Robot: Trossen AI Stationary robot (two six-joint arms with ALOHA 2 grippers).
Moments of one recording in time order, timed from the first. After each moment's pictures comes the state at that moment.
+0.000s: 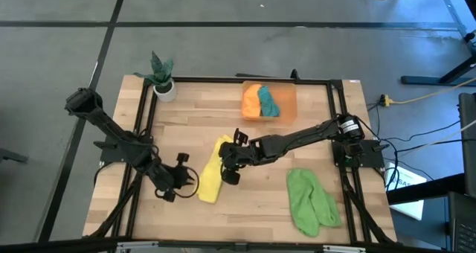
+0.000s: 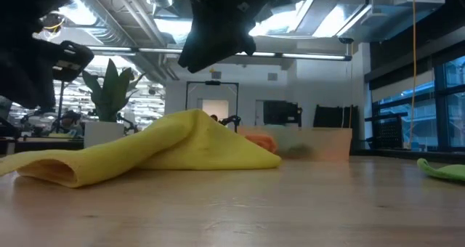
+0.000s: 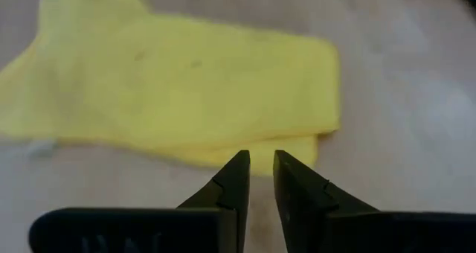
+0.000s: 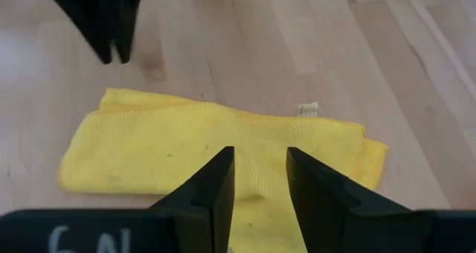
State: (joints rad) left arm -0.69 1.19 0.47 -0.16 -0.37 -0.31; right arm 0.22 2.02 1.65 -0.51 0.29 0.36
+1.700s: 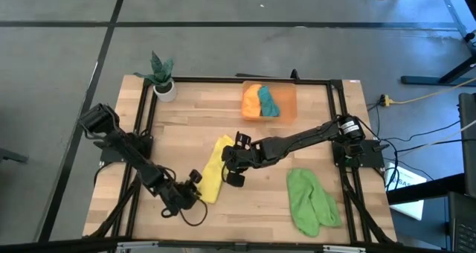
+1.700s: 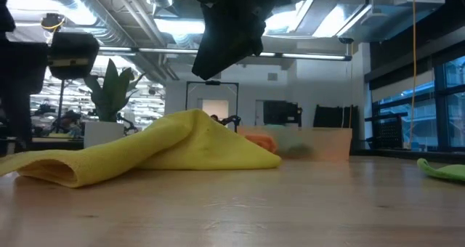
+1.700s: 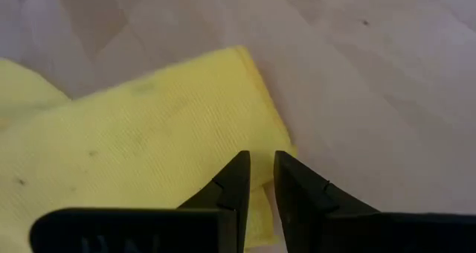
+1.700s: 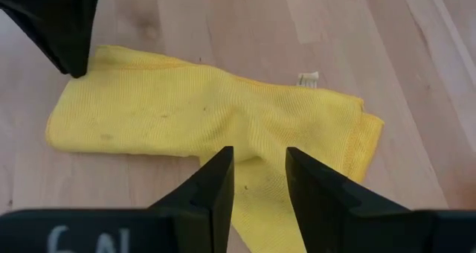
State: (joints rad) left arm -0.76 1.57 0.67 -0.09 -0.39 0.04; right arm 0.24 2.02 1.65 -0.60 0.29 0.34
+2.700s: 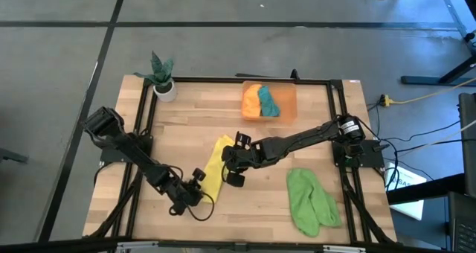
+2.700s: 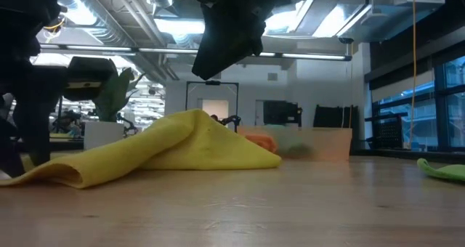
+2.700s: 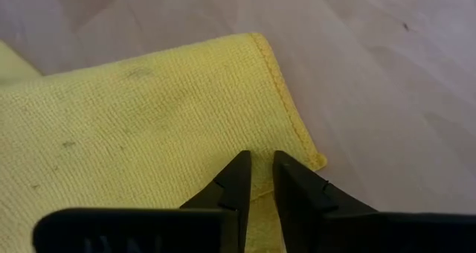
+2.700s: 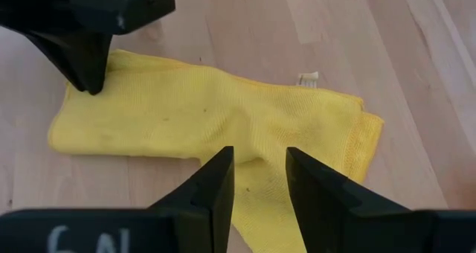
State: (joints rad) left arm -0.69 1.63 0.67 -0.03 -0.32 -0.02; right arm 0.24 2.02 1.65 -0.60 0.29 0.33
